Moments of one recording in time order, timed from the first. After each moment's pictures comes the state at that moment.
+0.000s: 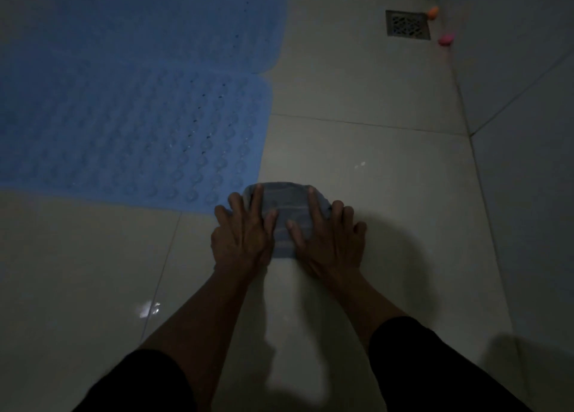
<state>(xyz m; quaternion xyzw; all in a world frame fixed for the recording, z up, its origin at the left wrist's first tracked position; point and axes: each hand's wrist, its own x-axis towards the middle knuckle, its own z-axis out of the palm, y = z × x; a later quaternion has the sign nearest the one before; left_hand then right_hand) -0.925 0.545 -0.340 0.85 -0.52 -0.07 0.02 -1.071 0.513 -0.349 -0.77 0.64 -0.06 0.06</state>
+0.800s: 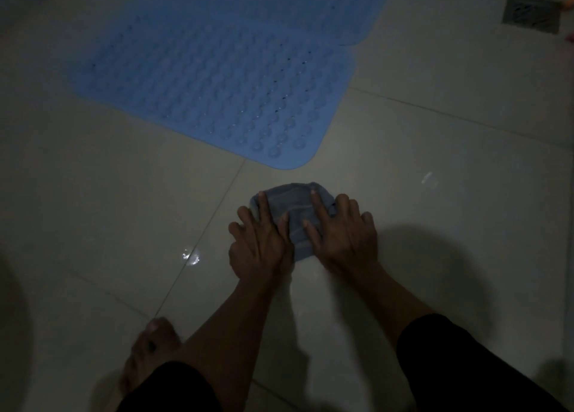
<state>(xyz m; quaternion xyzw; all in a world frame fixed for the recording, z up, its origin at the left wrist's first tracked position) -0.954 0.650 -0.332 0.95 -0.30 -0.10 0.05 -1.067 0.560 -0.361 -0.91 0.39 -0.12 0.00</state>
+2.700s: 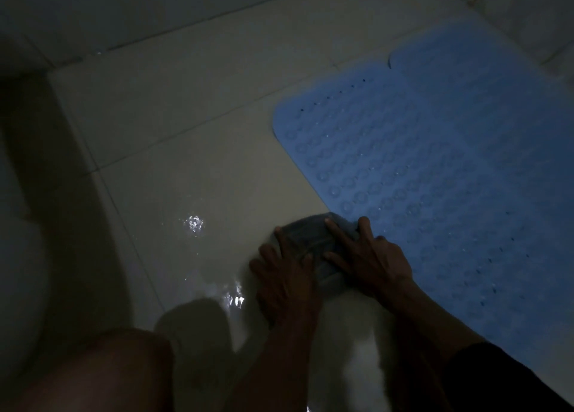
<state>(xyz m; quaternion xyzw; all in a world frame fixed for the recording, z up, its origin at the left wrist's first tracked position) -0.626 0.672 -0.319 0.97 0.02 -0.16 0.16 -0.648 0.526 -0.311 -0.97 0.13 0.18 -0.03</state>
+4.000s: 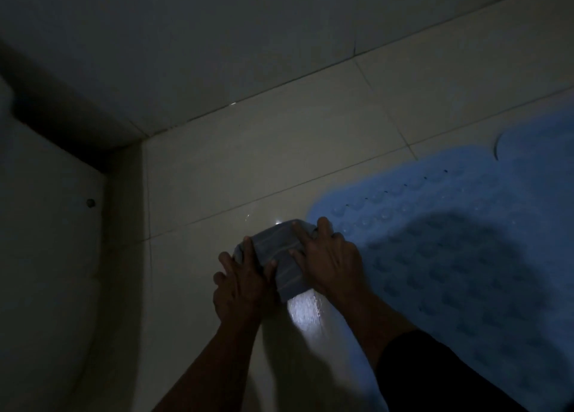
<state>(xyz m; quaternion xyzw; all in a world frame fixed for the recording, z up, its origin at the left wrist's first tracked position) -0.416 0.660 -0.306 0.96 0.18 -0.21 0.07 -0.394 0.507 -0.334 -0.99 -0.03 0.06 0.11</state>
